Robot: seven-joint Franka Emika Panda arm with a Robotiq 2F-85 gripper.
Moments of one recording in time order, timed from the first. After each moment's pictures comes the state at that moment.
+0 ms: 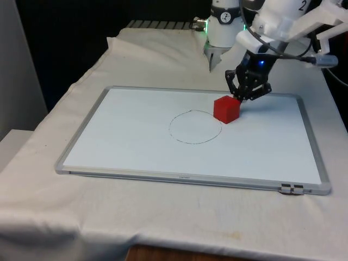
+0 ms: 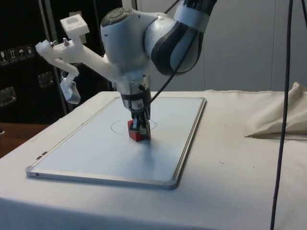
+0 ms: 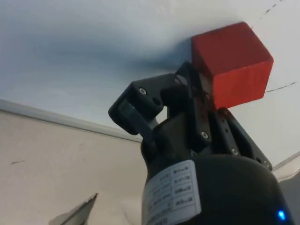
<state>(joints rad) 0.37 0.38 -0.17 -2.26 -0.50 2.57 0.57</state>
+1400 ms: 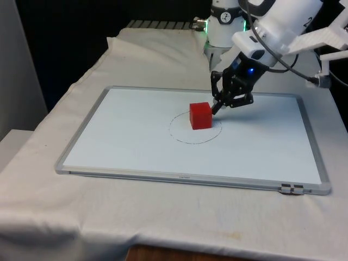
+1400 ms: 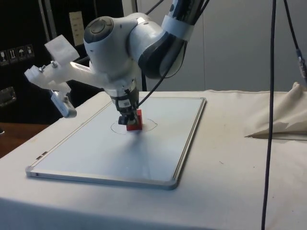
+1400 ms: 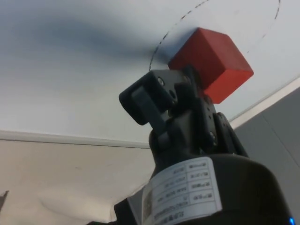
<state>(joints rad) 0.37 0.48 -0.20 -2.09 -0.76 2.40 0.79</state>
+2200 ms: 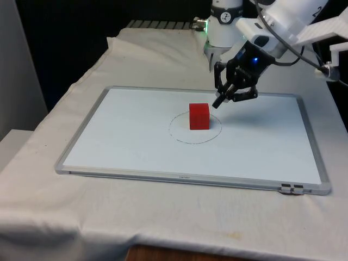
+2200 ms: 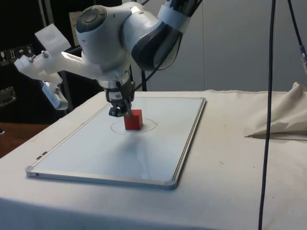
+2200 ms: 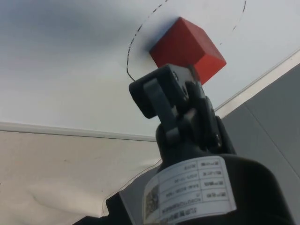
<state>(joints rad) 0.37 0.45 -0.19 -2.05 -0.78 2.35 0.94</state>
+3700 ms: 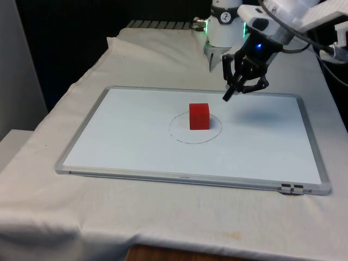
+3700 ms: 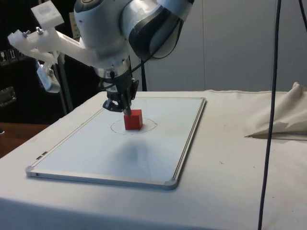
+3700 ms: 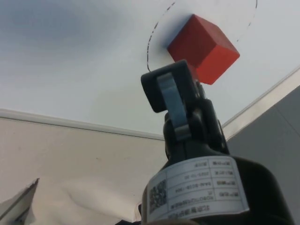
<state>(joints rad) 0.37 0.38 -0.17 -2.09 -0.65 2.36 1.08</state>
